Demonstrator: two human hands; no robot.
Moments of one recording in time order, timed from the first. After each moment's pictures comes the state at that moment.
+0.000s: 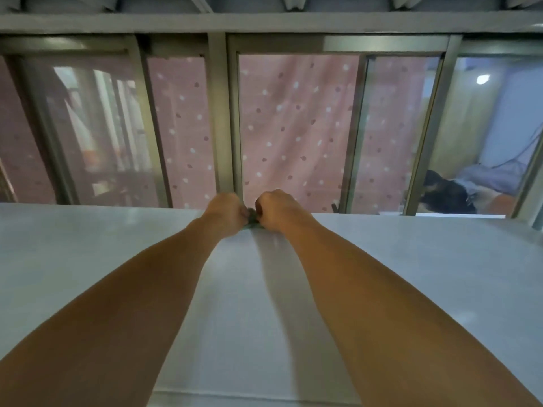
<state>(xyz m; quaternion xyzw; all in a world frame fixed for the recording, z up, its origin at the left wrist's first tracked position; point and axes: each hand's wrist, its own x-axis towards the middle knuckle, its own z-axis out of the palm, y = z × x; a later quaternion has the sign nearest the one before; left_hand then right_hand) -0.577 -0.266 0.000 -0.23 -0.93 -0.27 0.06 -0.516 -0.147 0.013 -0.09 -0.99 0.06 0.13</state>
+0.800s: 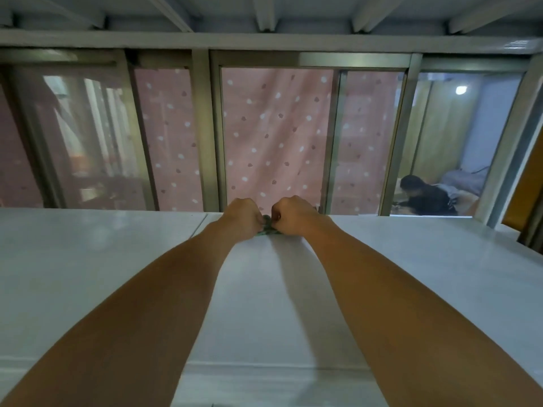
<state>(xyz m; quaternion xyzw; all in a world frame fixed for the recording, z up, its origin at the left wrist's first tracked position) -0.523 -0.216 0.000 -0.30 -0.91 -0.27 0.05 -0.459 -0.088 0.012 -0.10 -0.99 0.08 0.12</state>
